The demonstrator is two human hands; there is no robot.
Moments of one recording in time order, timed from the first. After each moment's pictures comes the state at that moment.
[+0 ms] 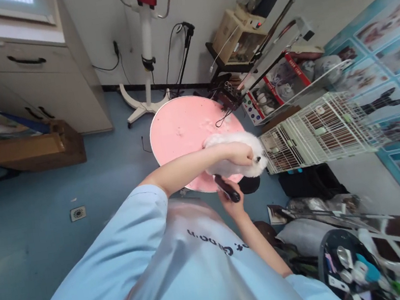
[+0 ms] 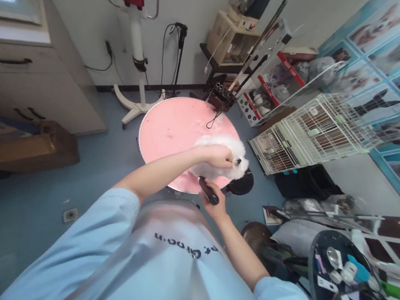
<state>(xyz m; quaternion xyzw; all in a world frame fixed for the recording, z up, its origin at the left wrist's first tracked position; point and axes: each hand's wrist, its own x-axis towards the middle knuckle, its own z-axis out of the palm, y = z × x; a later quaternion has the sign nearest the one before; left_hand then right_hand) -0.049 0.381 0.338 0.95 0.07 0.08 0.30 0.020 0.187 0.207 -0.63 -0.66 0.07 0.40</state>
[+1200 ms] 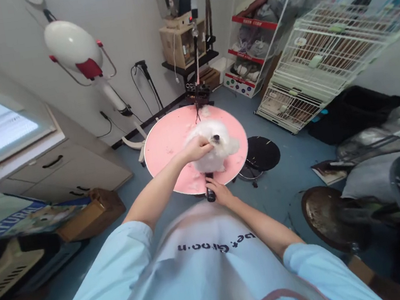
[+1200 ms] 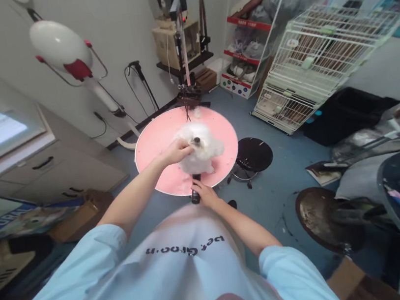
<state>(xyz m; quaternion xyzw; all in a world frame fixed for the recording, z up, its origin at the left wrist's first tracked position) -0.073 0.377 0.315 0.86 0.18 0.17 0.44 0.010 0.190 0.114 -0.64 -0.71 0.12 0.25</state>
